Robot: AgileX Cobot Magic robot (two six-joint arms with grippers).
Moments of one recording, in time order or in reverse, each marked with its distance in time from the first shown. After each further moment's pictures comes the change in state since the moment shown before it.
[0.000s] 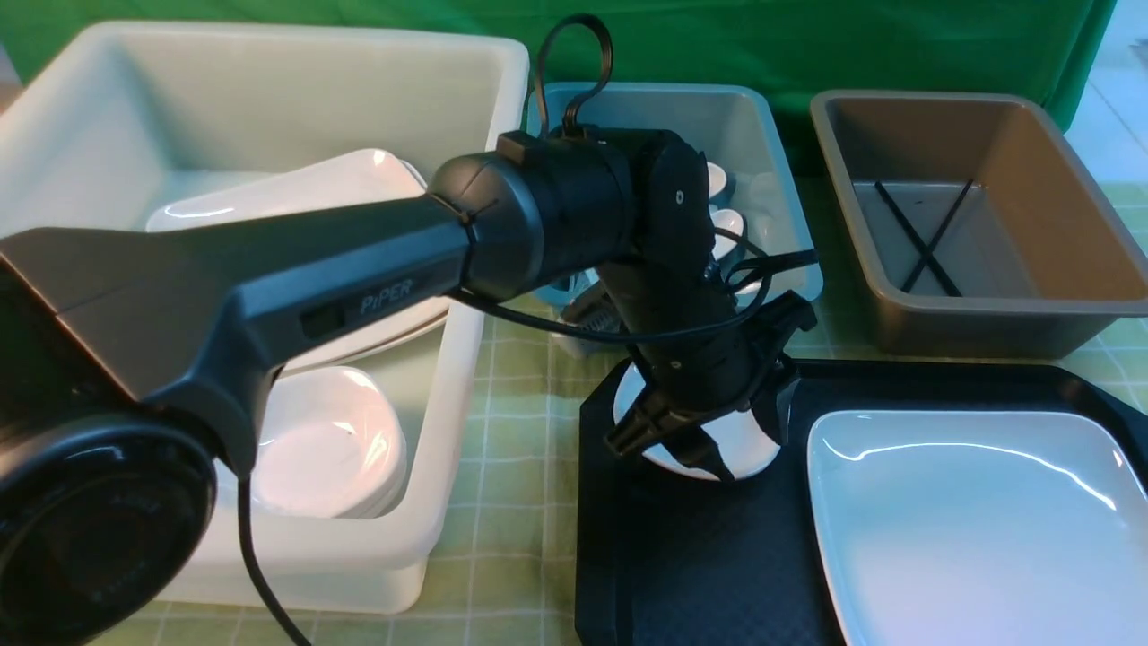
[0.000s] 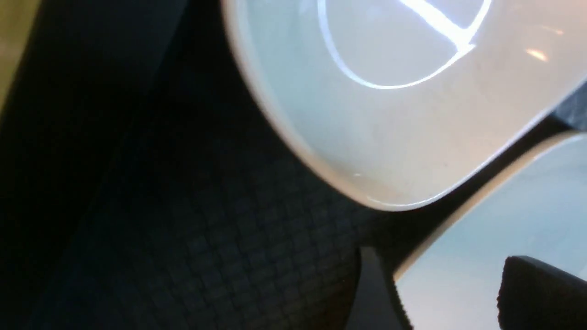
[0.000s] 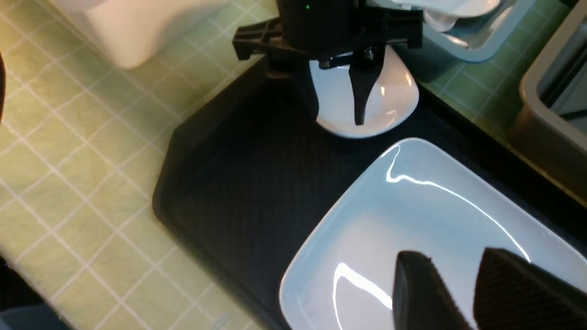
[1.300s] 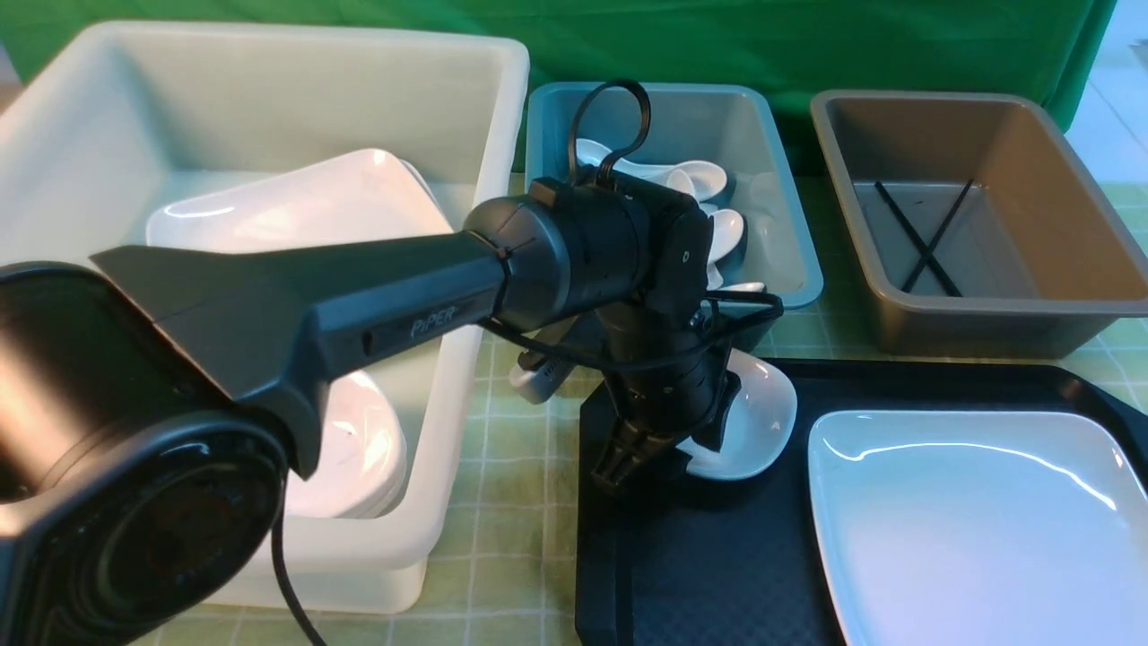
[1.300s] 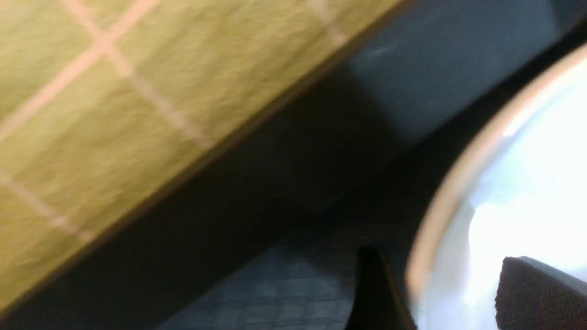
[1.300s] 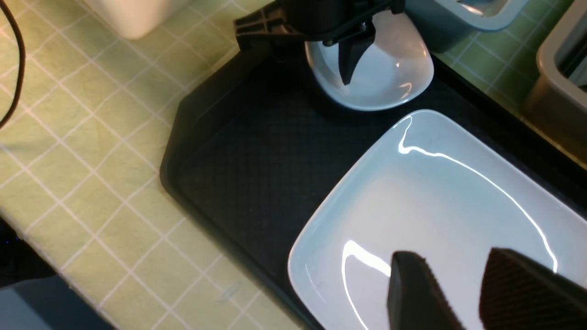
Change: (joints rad) right arm 0.000 0.000 0.000 0.000 0.056 0.002; left arm 0.000 0.080 -0.001 0.201 -0.037 -0.401
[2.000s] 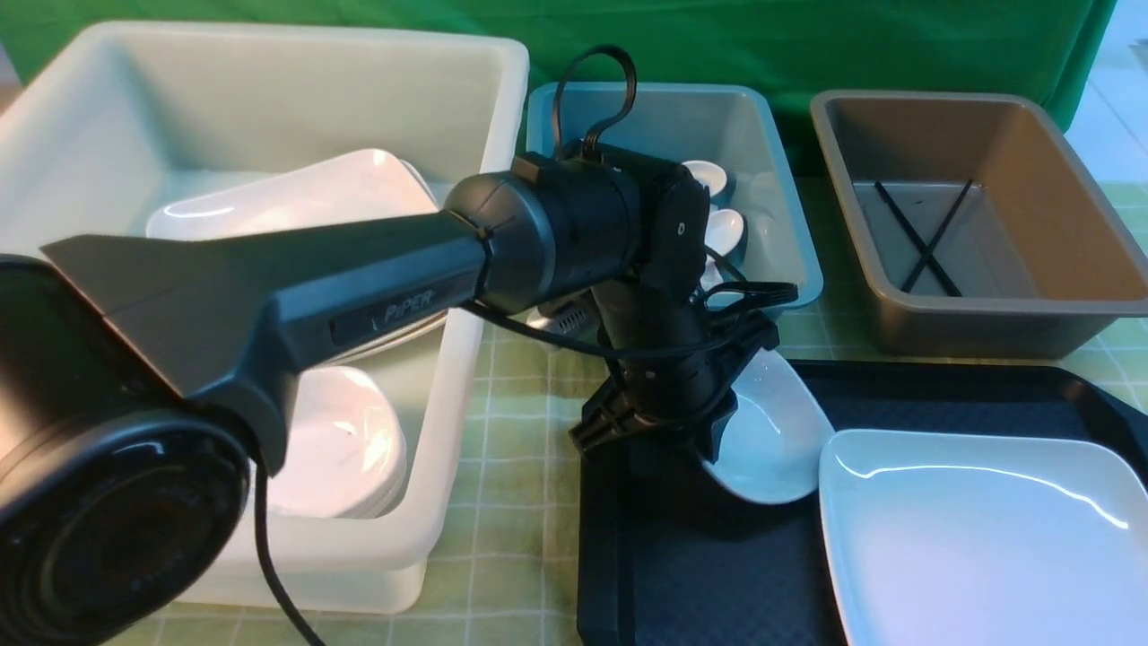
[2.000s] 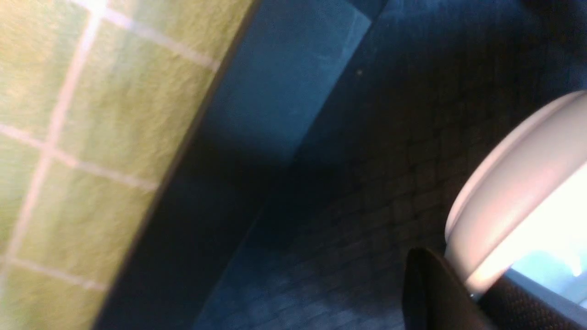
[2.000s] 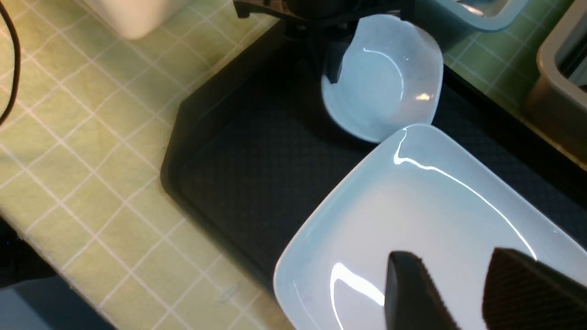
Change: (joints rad) right arm 0.000 0.000 0.000 0.000 0.000 0.001; left arm 0.002 -0.046 -0.001 -0.042 0.071 0.424
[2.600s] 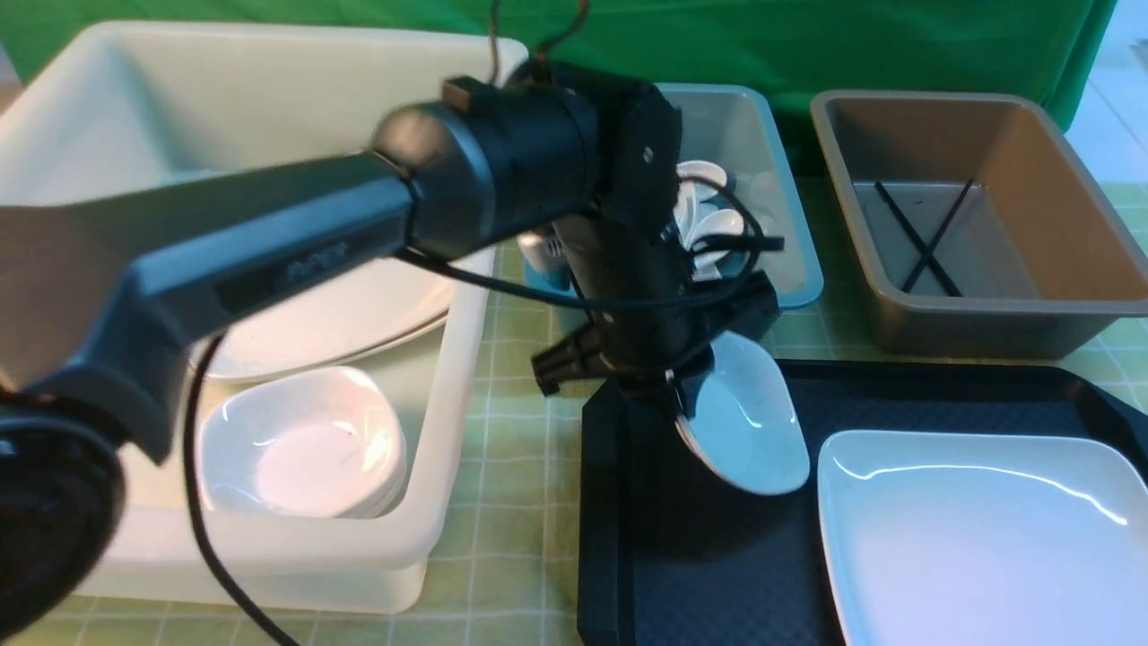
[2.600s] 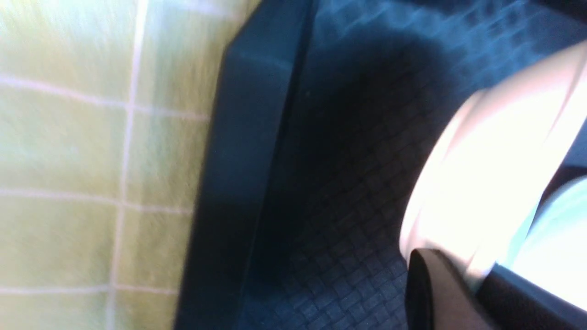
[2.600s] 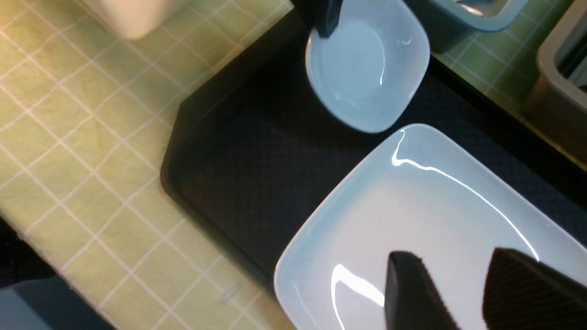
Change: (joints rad) right arm 0.000 0.000 0.000 0.000 0.000 0.000; left arm 0.037 -0.125 0.000 0.026 0.045 0.286
